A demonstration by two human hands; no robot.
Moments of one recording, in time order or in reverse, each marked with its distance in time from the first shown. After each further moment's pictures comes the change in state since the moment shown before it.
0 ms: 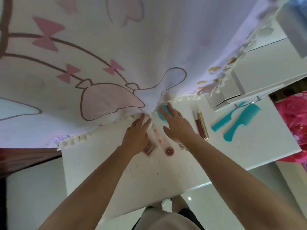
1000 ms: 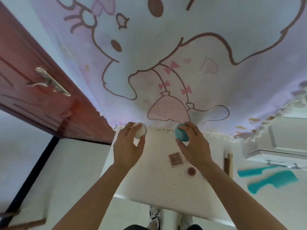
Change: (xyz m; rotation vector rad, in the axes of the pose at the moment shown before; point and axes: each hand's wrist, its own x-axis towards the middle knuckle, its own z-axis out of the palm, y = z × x) left_hand -0.196 0.006 -0.109 -0.198 0.926 -0.401; right_hand -0.073 -0.089 -0.062 0.286 0.388 -0.418
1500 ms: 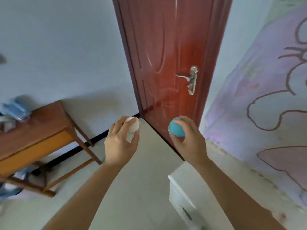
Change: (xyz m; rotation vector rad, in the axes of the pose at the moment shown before) left_hand -0.188 -0.138 -0.282 0.383 0.576 -0.435; right_hand -0.037 -0.325 0.154 0.364 -0.222 -0.704
